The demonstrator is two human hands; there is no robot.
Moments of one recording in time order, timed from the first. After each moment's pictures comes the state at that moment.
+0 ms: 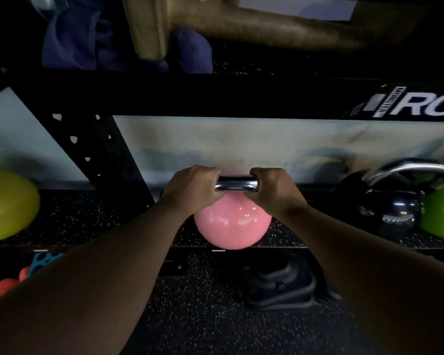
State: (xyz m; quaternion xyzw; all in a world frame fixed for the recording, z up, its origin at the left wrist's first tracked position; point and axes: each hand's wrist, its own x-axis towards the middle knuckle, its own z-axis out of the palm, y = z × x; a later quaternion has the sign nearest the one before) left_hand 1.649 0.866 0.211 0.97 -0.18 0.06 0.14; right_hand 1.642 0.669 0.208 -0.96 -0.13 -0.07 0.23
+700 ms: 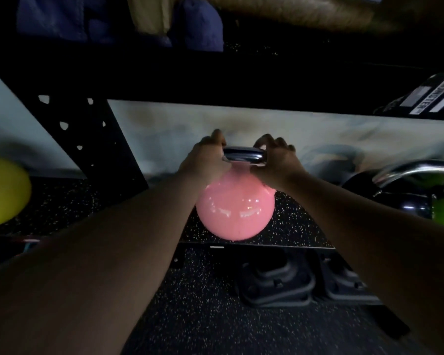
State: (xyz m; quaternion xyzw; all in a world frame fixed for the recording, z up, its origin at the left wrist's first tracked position) left_hand 1.701 0.843 0.208 0.96 -0.05 -0.03 0.29; right_hand 1.687 0.669 0.218 -0.97 -0.05 0.02 0.24
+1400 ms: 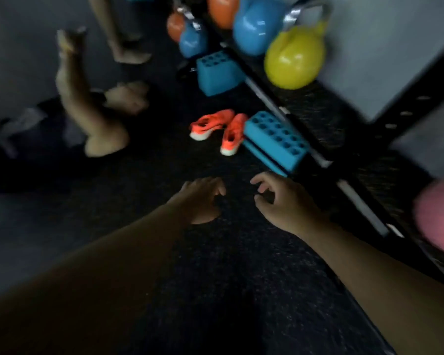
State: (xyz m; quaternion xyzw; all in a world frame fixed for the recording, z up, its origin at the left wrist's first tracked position) left_hand 1.159 1.068 0.128 0.89 0.33 -0.12 0.28; right_hand 1.333 0.926 0.163 -0.78 -0.54 0.22 0.22
